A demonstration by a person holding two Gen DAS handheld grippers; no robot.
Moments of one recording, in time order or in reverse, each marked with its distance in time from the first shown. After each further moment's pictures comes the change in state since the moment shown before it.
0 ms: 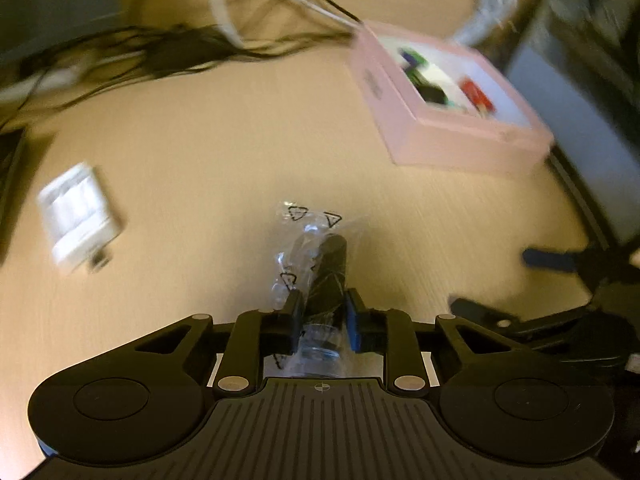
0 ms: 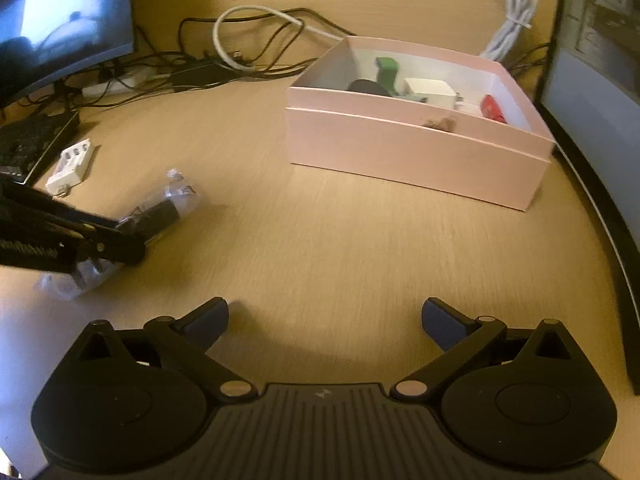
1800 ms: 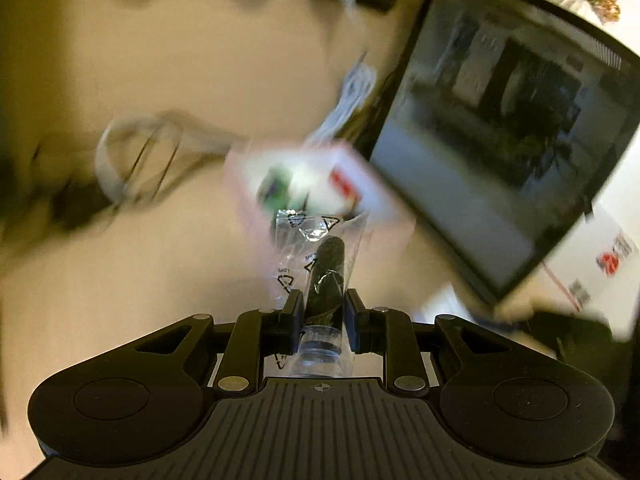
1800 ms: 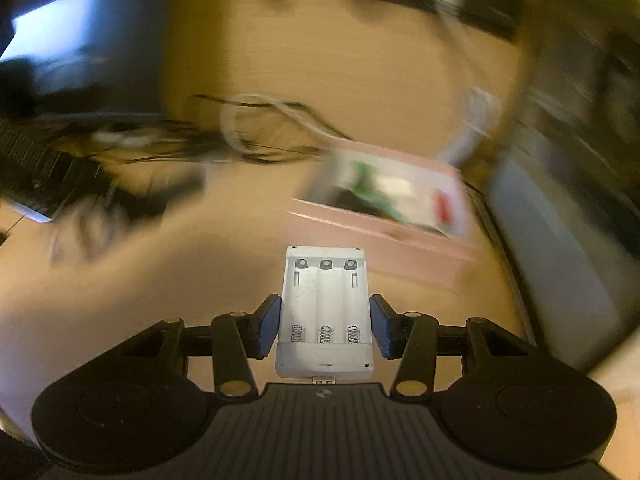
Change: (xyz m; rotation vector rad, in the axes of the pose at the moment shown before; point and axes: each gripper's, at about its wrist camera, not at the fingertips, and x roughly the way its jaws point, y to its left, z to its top) left arm -0.055 -0.061 0.098 0.268 -0.158 -0.284; right arm -0.115 -0.001 0.017 0.002 -0.166 -0.176
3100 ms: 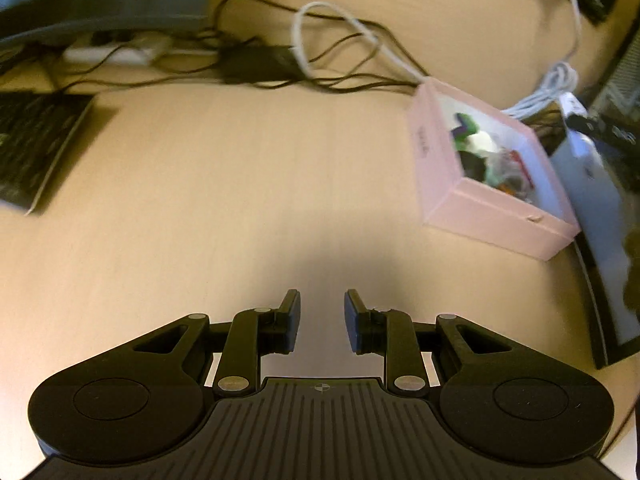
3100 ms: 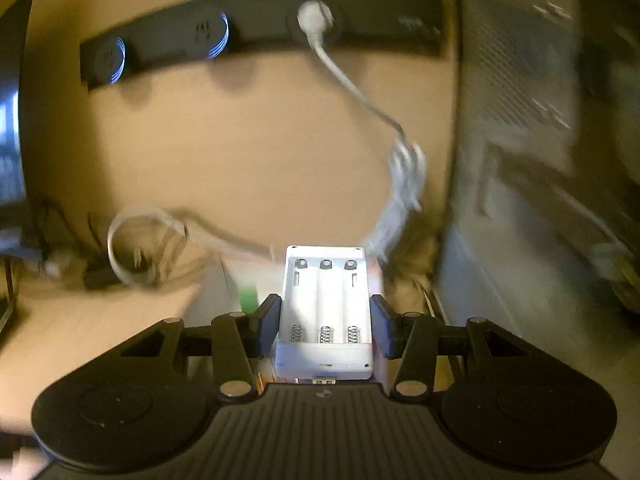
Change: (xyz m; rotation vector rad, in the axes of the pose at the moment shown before) left arm 0.021 0.041 -0.096 -0.483 0.083 0.413; right arm 0.123 -0.086 0.124 0.103 -0.204 0.022
